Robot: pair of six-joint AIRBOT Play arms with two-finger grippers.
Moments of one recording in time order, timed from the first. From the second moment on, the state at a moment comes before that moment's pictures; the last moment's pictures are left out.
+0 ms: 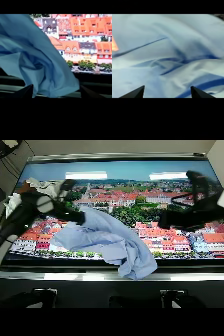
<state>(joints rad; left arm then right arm) -0.35 -1.31 1.35 1.50 -1.28 -1.71 0.15 -1.04 1.43 -1.38 1.67 1.79</state>
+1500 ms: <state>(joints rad) 0.22 -1.40 0.88 1.15 -1.03 -1.46 0.15 -1.07 0.70 -1.28 1.44 1.62</state>
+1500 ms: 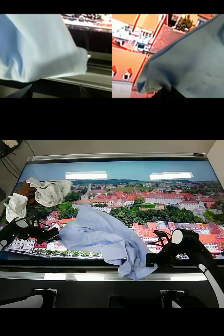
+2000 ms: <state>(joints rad) 0.22 -1.40 0.88 1.15 -1.03 -1.45 0.33 -0.93 0.69 -1.03 1.33 1.67</state>
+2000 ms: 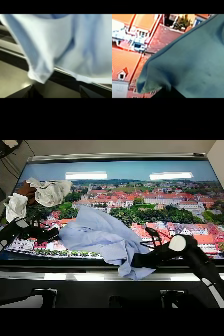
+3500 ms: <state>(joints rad) 0.22 -0.69 1.76 1.19 -0.91 -1.63 0.58 -0.68 1.84 -2.32 1.36 1.91</state>
